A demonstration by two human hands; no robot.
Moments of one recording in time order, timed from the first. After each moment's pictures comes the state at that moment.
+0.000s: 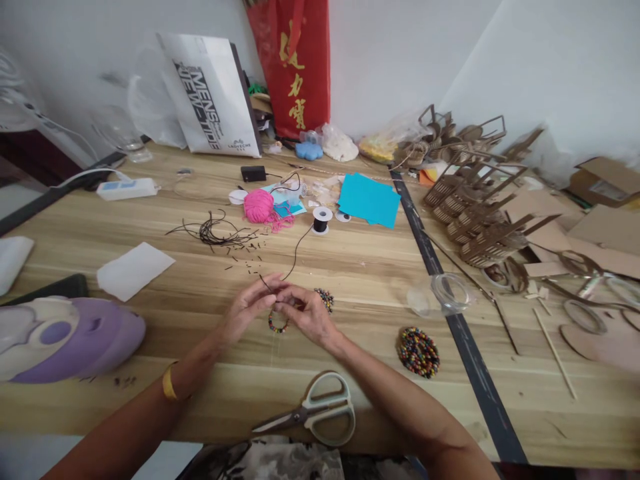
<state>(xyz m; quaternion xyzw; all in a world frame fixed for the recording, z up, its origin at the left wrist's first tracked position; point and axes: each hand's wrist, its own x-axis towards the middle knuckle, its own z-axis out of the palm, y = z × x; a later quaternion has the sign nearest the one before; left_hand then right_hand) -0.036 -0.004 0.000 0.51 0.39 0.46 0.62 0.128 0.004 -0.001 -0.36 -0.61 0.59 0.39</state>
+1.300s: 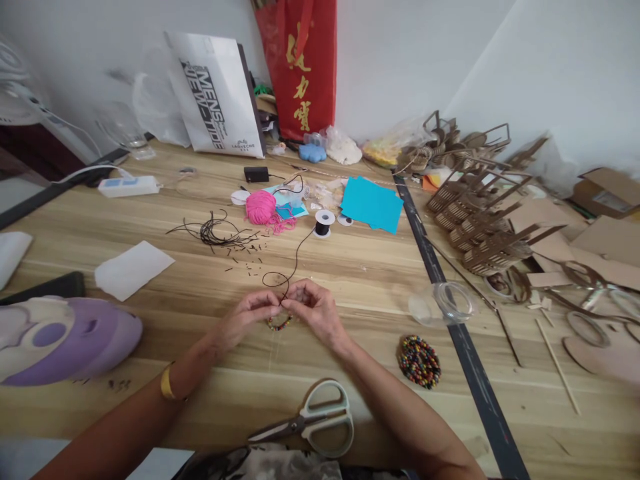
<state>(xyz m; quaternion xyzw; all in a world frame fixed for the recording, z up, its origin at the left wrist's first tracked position) -0.038 0.002 -0.013 0.48 0.41 0.38 0.67 0.137 0.014 0.008 -0.39 -0.54 0.61 0.42</state>
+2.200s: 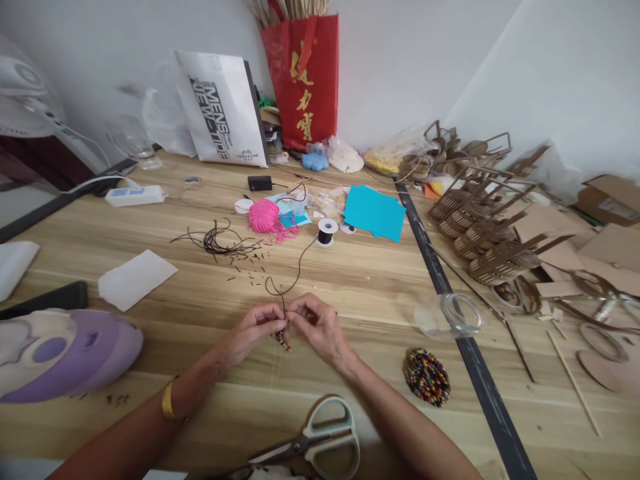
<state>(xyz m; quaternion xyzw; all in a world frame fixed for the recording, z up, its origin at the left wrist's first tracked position) -0.034 -0.002 -0.016 0.46 0.36 0.38 0.71 0.141 0.010 0.004 -0.42 -0.64 0.52 0.37</state>
